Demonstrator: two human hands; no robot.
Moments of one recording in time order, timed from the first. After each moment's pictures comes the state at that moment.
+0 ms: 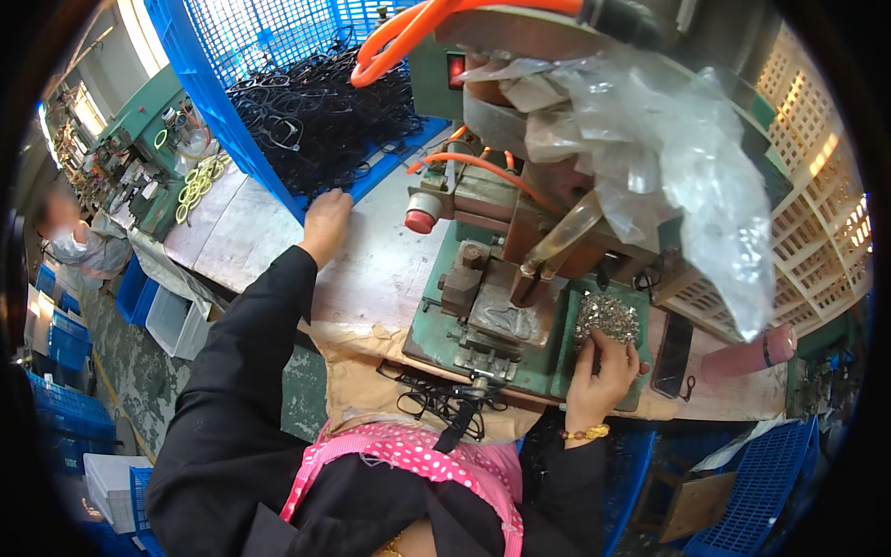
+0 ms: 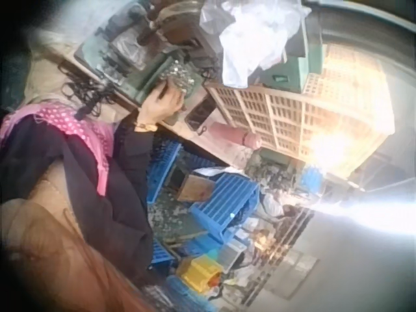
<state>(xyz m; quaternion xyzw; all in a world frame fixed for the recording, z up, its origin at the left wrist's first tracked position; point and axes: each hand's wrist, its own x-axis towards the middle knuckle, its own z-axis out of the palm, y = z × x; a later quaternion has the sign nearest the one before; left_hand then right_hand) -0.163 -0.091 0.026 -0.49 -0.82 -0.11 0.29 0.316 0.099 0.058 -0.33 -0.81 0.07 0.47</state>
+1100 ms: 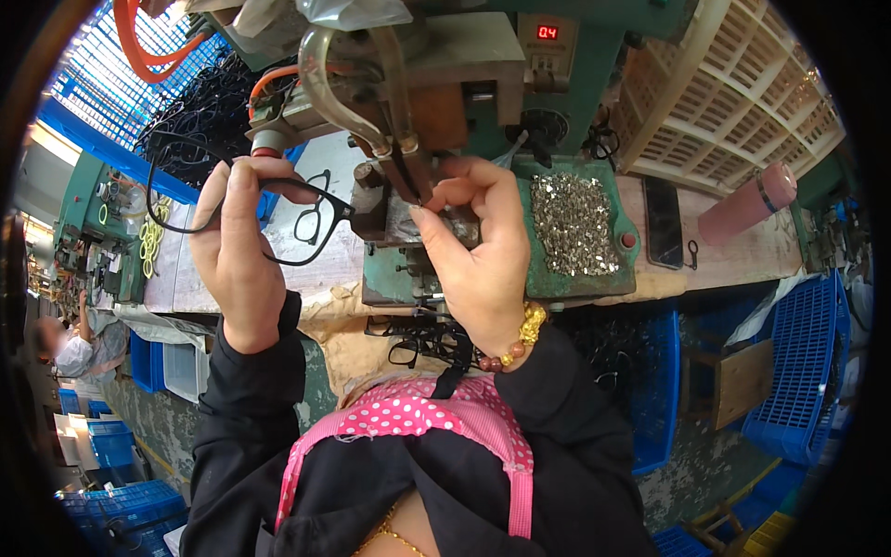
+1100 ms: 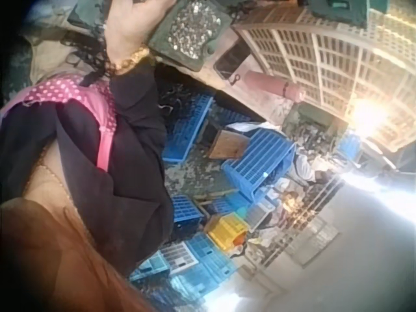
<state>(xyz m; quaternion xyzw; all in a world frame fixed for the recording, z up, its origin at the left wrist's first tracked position) 0.084 -0.078 0.216 -0.49 -0.52 -0.69 -0.07 0.238 0.031 0.143 -0.18 -0.64 0.55 0.51</state>
